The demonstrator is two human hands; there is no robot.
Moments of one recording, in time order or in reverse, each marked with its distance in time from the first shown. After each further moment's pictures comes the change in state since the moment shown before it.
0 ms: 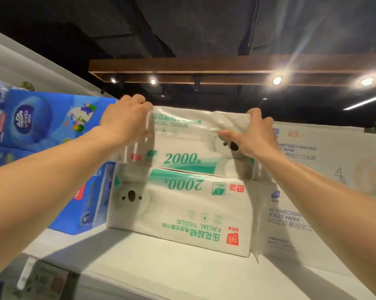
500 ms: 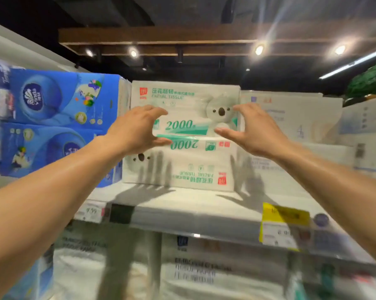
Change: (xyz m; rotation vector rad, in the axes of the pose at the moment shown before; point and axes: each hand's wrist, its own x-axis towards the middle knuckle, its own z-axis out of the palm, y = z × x) left_hand -0.112 0.024 -0.042 -0.230 -0.188 0.168; right_hand -0.132 -0.015 -0.073 -0.236 -0.157 -0.187
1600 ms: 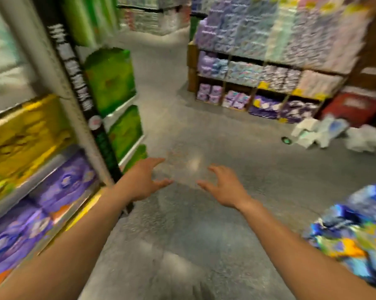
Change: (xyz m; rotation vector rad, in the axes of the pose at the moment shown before) left_hand -0.601 0.767 -0.076 -0.932 -1.058 1.071; right_hand -0.956 0.094 -0.460 -0.292 -0.278 1.568
